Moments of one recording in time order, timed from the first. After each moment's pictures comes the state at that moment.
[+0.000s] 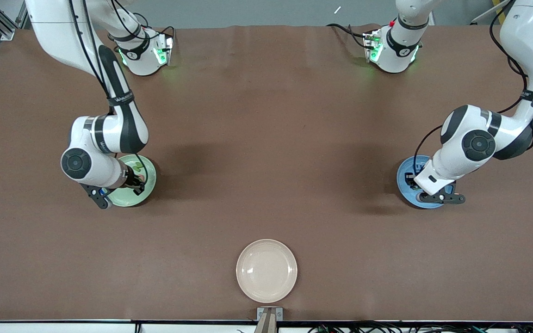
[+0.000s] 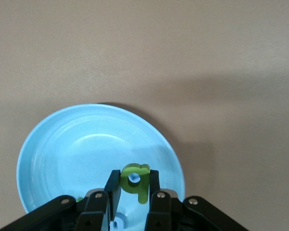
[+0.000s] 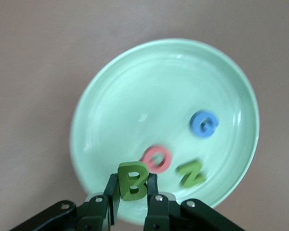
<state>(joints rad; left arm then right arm) 0.68 0.52 -0.77 -2.04 0.60 2.33 -0.36 0.46 0.46 -0.37 -2.00 0.17 2.23 0.78</state>
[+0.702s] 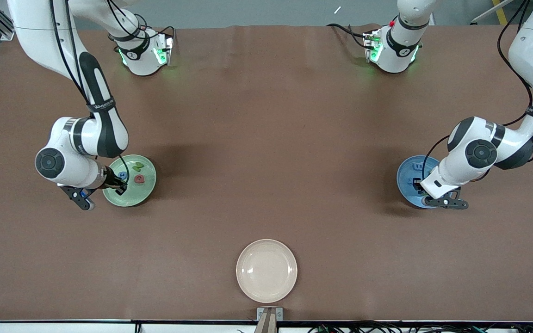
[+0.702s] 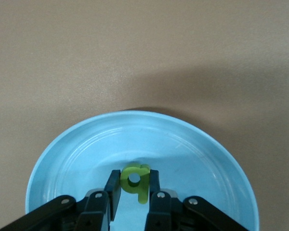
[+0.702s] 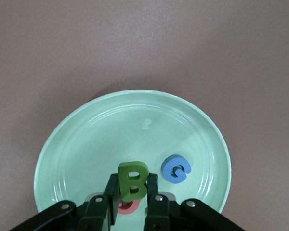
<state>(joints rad) 0.76 0.65 -0.77 -2.03 0.80 2.37 -0.35 0.38 0.46 -0.37 -2.01 0.17 2.28 0.64</state>
